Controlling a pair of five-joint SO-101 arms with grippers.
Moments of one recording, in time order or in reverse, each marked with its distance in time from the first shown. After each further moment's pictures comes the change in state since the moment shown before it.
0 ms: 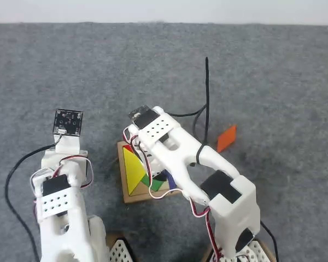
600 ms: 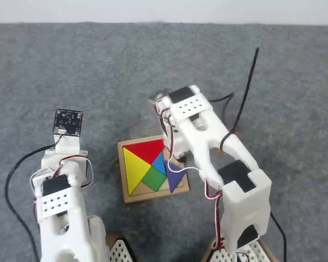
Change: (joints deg) left arm 0.0 0.0 0.0 0.0 0.0; right arm 14.5 -0.1 -1.3 1.1 22.9
